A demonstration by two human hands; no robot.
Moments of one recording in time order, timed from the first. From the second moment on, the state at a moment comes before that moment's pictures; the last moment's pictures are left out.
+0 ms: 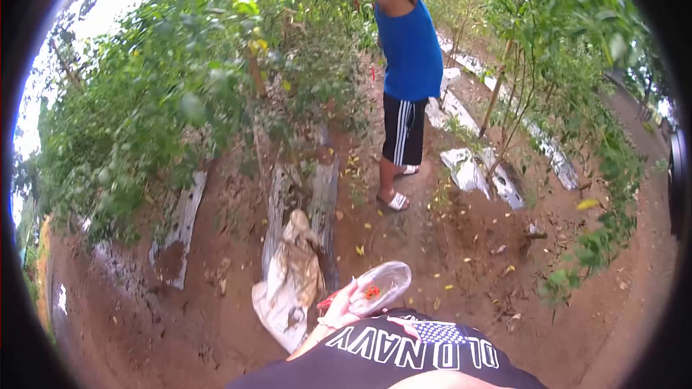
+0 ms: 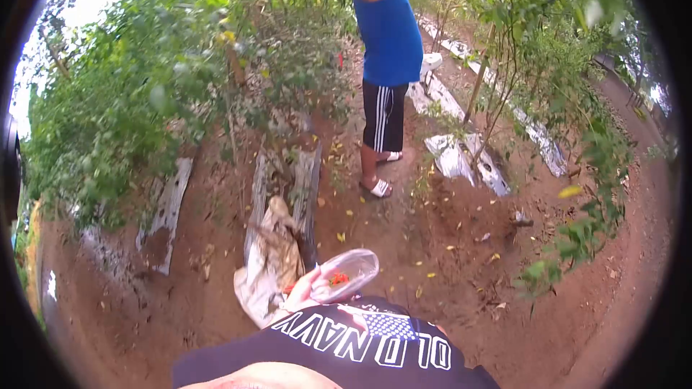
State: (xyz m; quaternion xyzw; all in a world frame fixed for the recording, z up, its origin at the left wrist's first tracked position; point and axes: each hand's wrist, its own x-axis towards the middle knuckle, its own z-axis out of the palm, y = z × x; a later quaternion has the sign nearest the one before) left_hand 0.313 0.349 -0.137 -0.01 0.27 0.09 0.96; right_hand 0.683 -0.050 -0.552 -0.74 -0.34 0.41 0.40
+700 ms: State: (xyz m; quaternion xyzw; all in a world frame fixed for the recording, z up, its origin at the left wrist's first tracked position) left_hand 0.661 0.583 -0.075 0.09 0.29 0.12 0.95; right_hand 0.825 0.132 -0.342 -0.89 0.01 0.38 0.25
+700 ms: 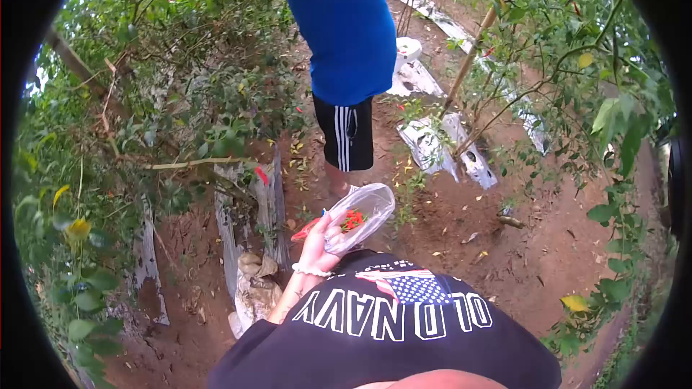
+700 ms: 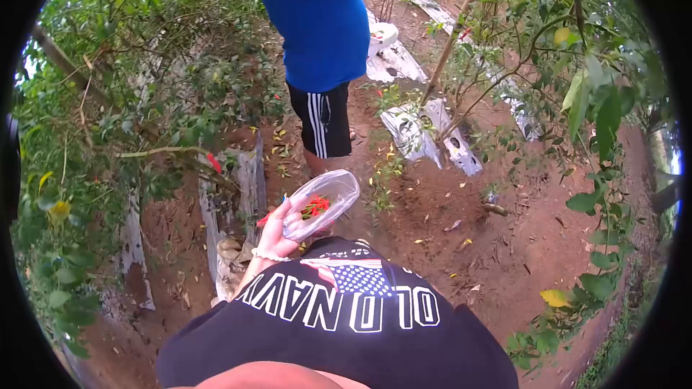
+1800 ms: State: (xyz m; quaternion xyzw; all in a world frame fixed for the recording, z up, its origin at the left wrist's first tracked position) left_hand 0.782 0.668 -0.083 0.14 0.29 -0.03 0.95; right_hand 0.989 0.472 -0.087 -0.79 -0.24 0.25 0.51
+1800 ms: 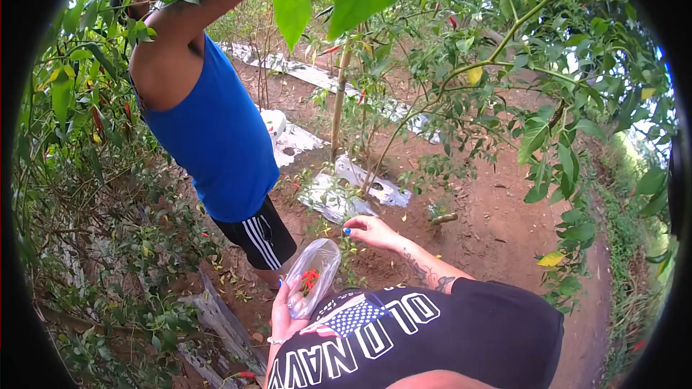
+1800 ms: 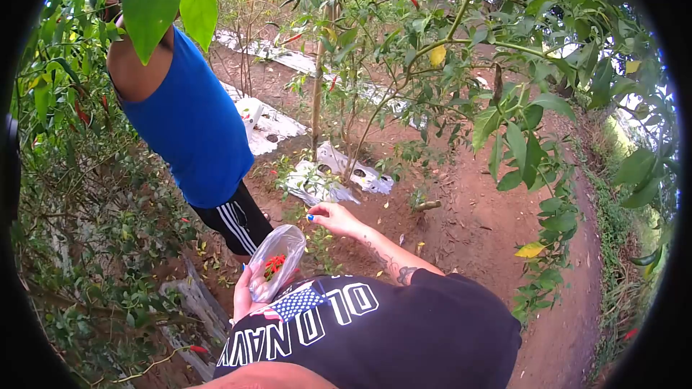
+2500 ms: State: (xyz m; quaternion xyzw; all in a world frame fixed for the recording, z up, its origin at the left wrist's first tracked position) left_hand 0.789 0.688 -0.102 -0.14 -0.01 -0.11 0.98; right_hand 0.975 0.472 -0.046 -0.78 -0.24 0.26 0.52
